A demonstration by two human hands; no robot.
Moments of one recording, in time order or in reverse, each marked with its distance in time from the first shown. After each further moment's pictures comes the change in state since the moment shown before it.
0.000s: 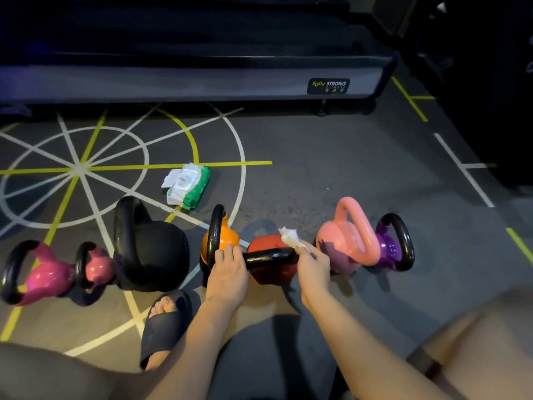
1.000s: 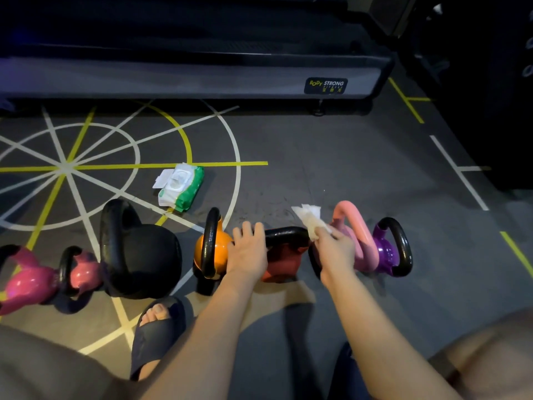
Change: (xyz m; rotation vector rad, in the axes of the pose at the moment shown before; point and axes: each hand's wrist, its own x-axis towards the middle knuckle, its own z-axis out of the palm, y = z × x) left_hand 0.059 0.050 -0.030 -0.193 -0.027 -0.010; right_hand 0.028 -0.058 -0.017 -0.042 0.226 -0.087
